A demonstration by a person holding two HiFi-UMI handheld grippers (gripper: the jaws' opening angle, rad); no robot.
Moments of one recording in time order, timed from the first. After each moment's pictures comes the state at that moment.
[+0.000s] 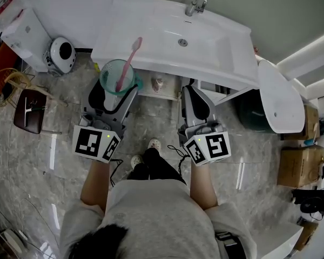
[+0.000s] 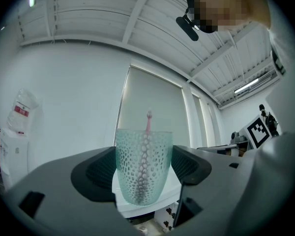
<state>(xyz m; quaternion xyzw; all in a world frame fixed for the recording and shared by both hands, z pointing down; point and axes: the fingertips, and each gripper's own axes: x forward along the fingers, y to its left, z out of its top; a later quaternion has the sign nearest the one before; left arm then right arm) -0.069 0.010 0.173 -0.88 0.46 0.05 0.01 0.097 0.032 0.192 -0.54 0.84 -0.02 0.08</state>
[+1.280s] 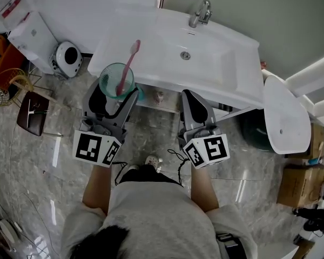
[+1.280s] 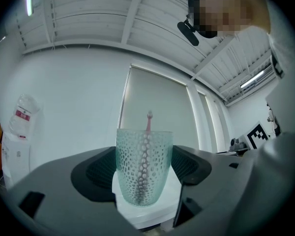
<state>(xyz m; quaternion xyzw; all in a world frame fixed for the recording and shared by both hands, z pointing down) -0.019 -0.049 0.163 -0.86 0.50 0.06 0.02 0.142 -0.044 0.202 -0.50 0.86 -0.03 0.08</state>
